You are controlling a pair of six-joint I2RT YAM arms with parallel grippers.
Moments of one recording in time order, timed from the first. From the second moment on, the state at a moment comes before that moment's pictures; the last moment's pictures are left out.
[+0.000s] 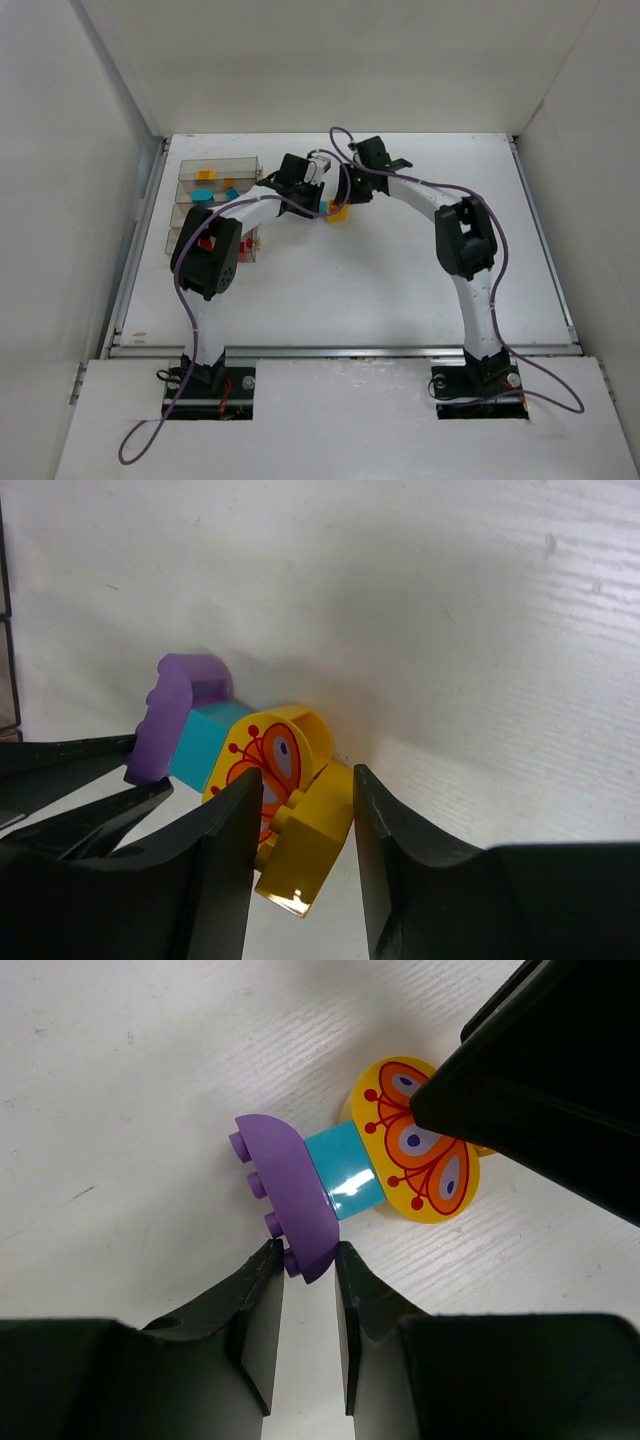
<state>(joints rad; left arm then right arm) -0.44 2.01 1.44 -0.27 0.16 -0.02 0.45 2.28 1.88 -0.47 -0.23 0.38</state>
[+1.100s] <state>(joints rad) -0.40 1.99 1.42 -0.36 0.16 0.08 0.34 1.90 1.58 -0.57 -0.19 0.24</state>
